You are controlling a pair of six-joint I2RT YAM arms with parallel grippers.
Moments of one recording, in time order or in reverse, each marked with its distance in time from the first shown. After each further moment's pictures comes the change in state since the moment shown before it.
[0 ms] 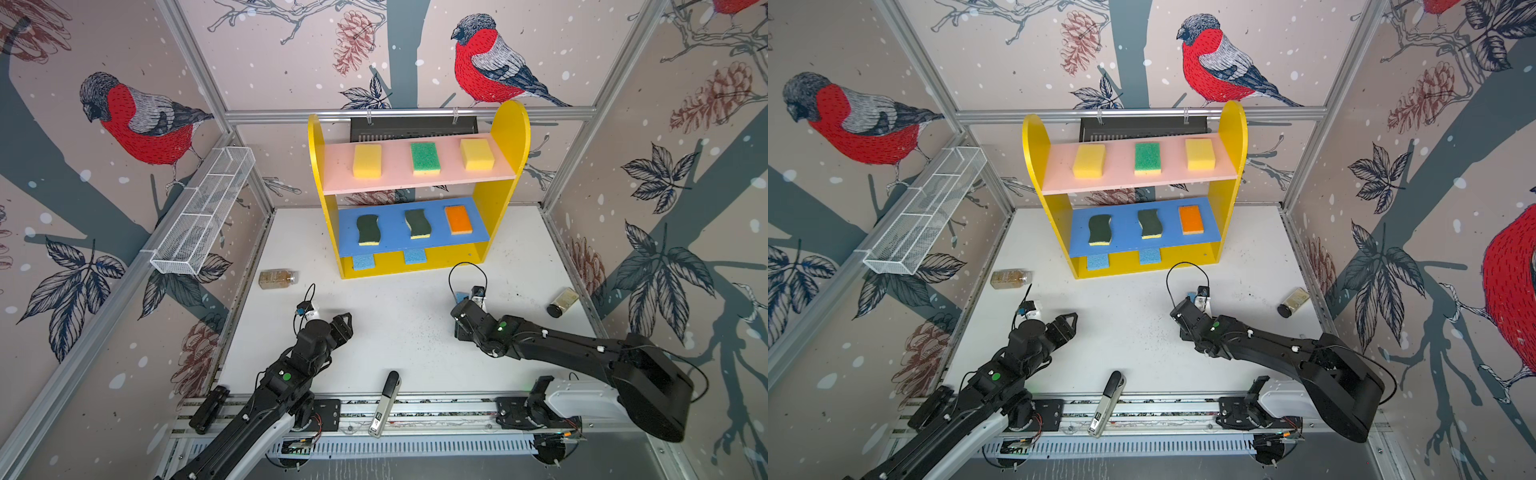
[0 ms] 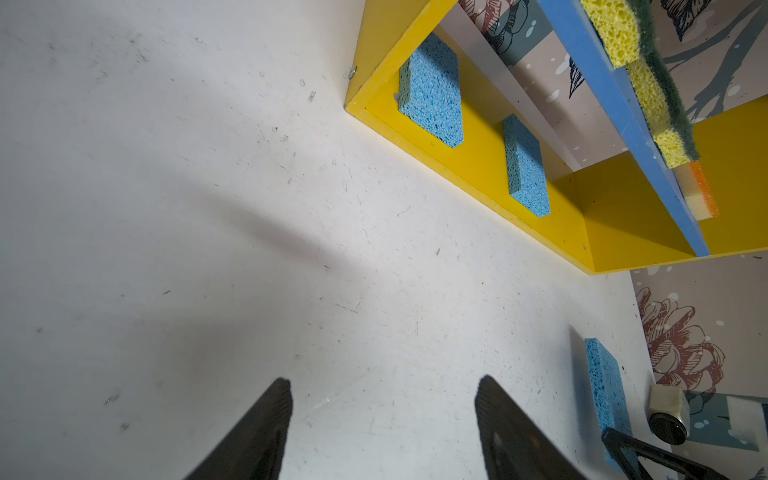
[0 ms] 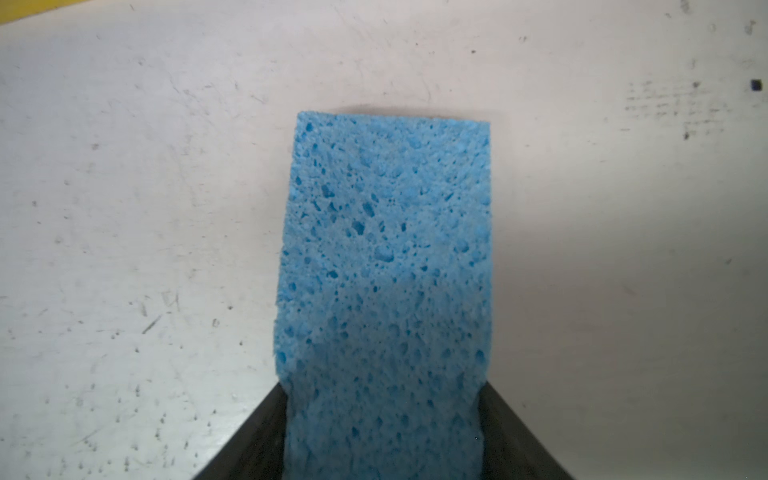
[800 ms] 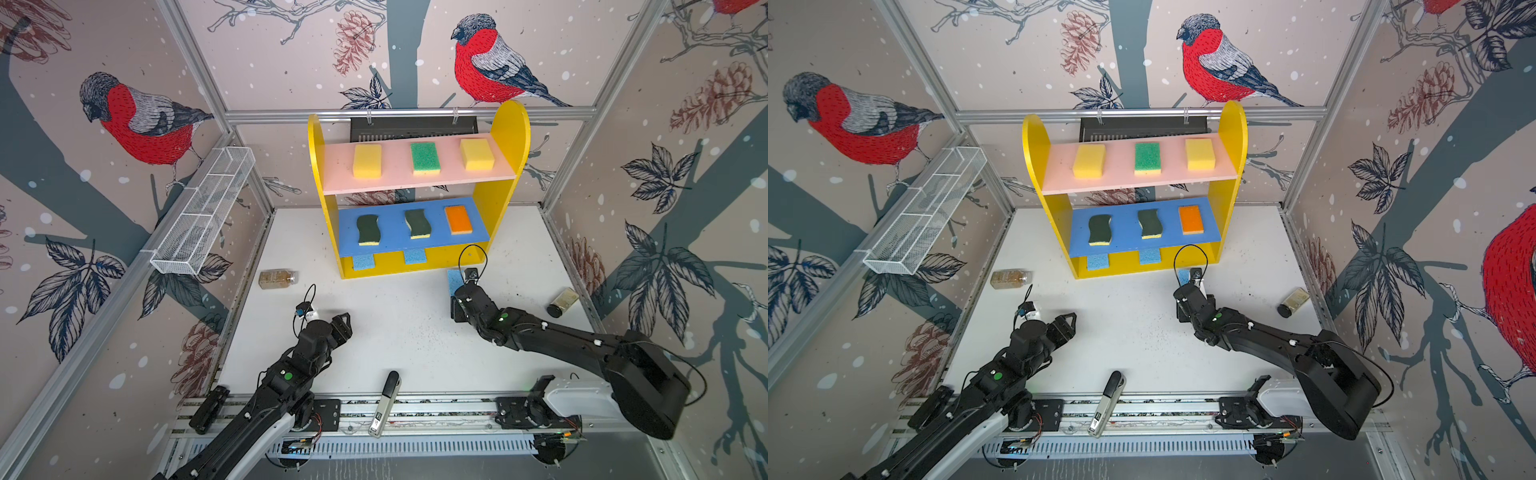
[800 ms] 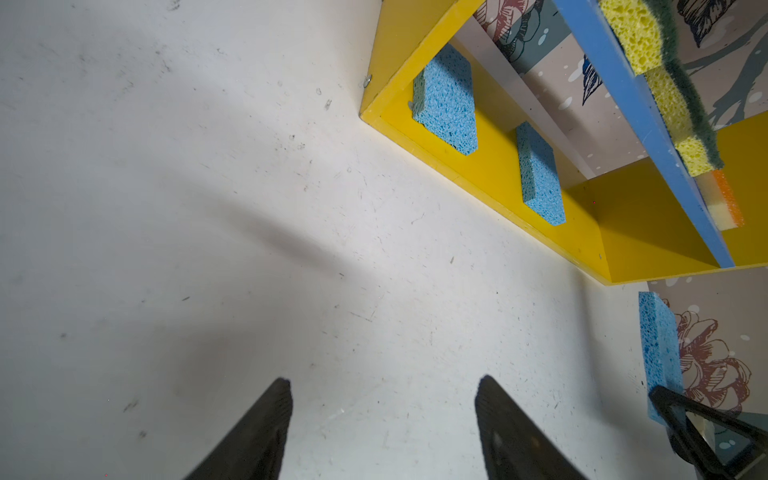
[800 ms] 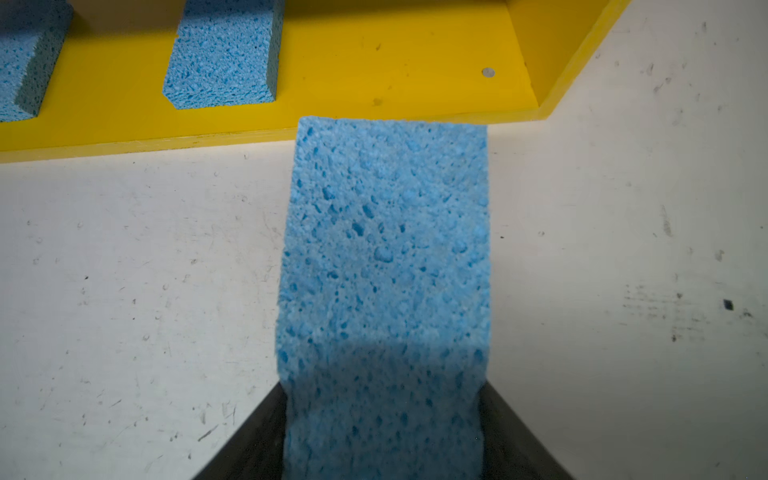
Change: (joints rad) left arm 0.000 0.017 -0.017 0.032 -0.034 0.010; right arm -0.112 0.038 0.030 0.268 0.009 -0.320
